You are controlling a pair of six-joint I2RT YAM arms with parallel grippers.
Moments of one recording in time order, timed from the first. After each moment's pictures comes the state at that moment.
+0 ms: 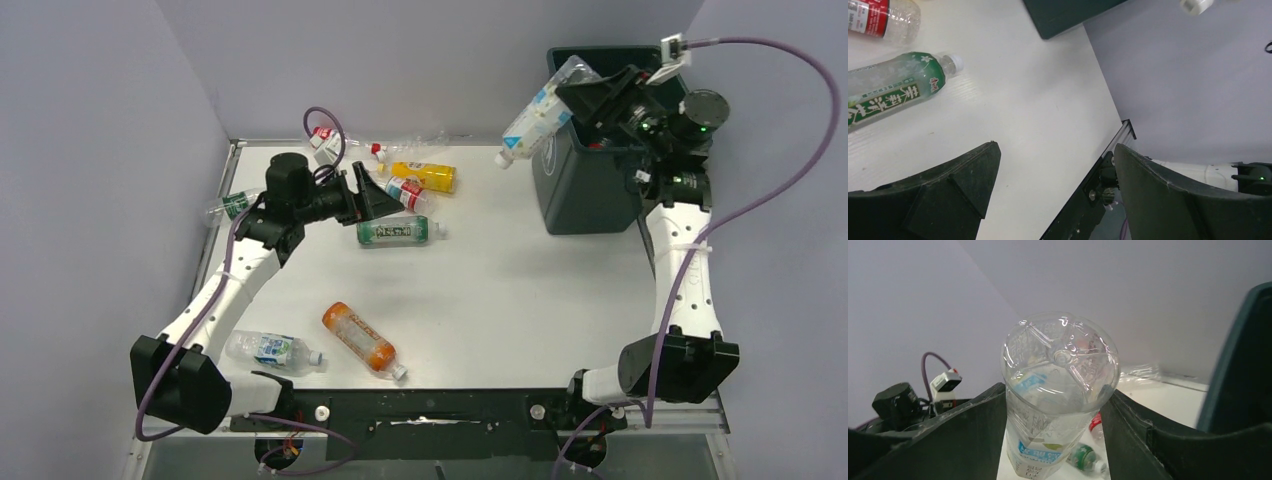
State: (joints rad) left arm -0.31 1.30 1.13 -0.17 0.66 -0.70; right arm -0.11 1.40 1.54 0.05 -0.80 0.67
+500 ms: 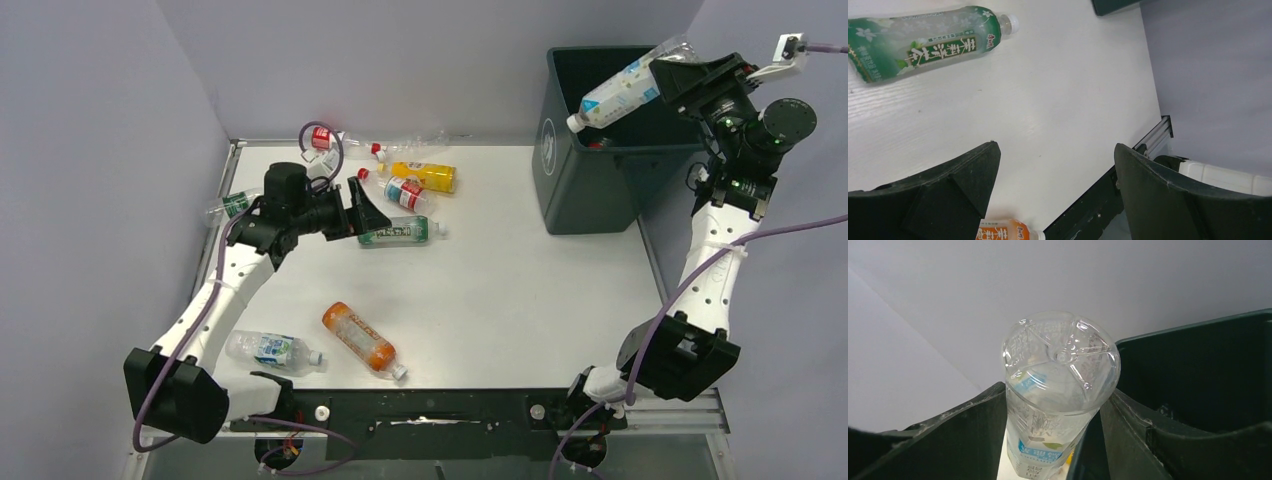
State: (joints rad) left arm -0.30 1.26 1.13 -0.43 0.54 -0.57; right arm -0.48 1.44 1.63 0.19 -0.80 0.80
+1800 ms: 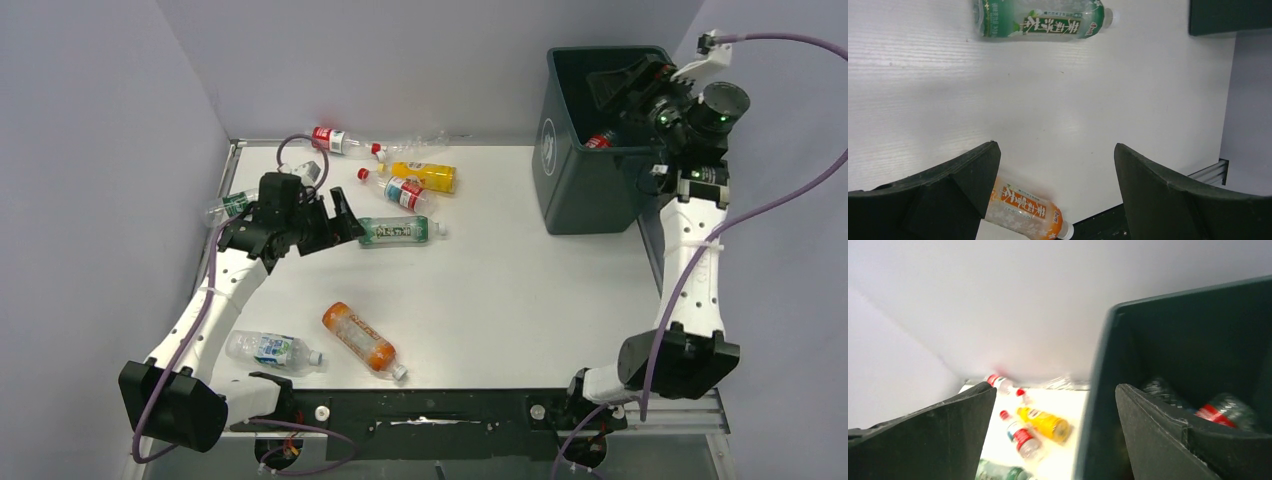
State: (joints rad) left arm -0.26 1.21 1.13 -0.66 0.26 -0.54; right arm -0.28 1.47 1.68 -0.11 -0.54 0.48
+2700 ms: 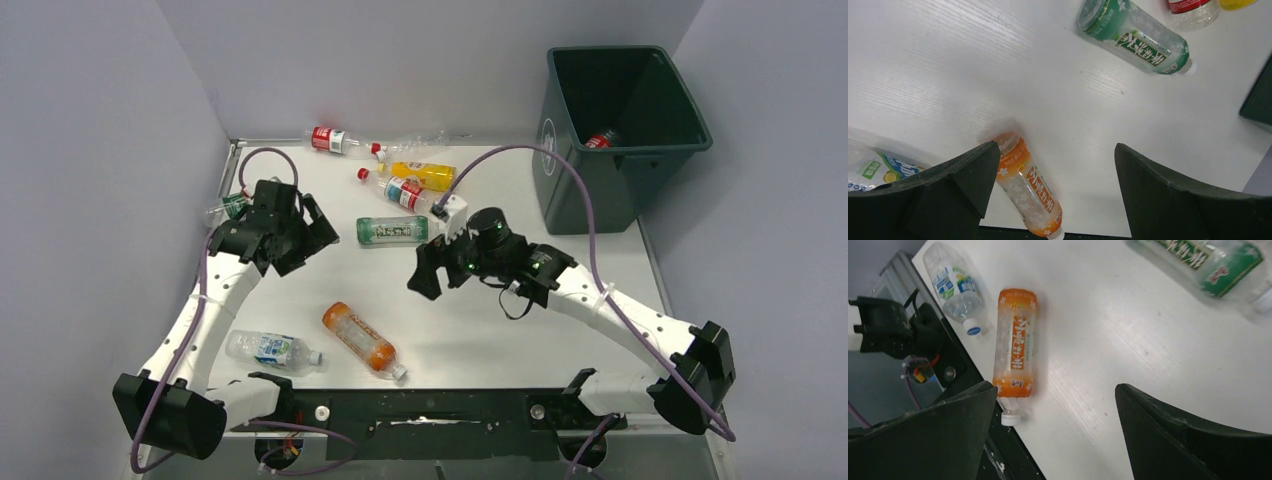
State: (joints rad) left arm -0.26 1.18 1.16 -0.93 -0.08 -0.81; right arm 0.77 1.26 1.07 -0.36 -0.27 0.26
